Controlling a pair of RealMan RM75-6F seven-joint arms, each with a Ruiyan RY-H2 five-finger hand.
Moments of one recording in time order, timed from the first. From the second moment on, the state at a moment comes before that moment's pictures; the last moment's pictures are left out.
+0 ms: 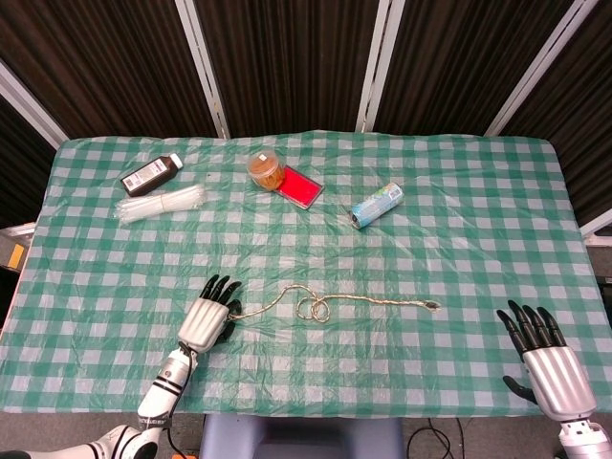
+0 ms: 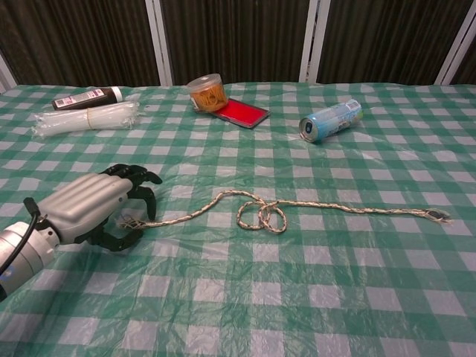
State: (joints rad) left arm -0.47 -1.83 -0.09 -1.19 1.47 1.13 0.32; right arm -0.01 -1.12 -0.06 -1.59 -1.71 1.53 -0.17
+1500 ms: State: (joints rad) left arm -0.47 -1.77 -0.06 -1.22 1.45 1.18 0.27; right arm 0.33 -1.34 0.09 -1.54 -1.53 1.08 -0.48
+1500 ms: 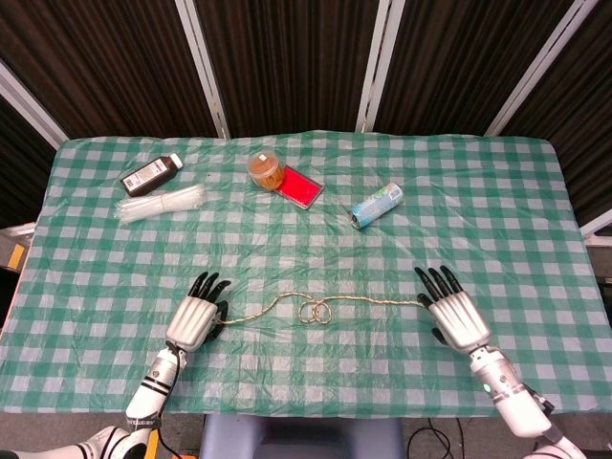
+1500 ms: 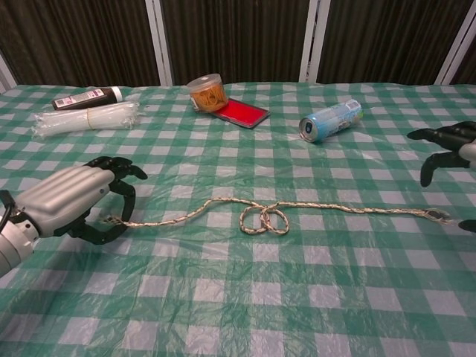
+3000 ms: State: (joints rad) left arm -0.48 -1.76 -0.06 -1.20 1.44 1.17 0.23; right arm 0.47 -1.56 0.09 -1.29 -1.28 1.00 -0.62
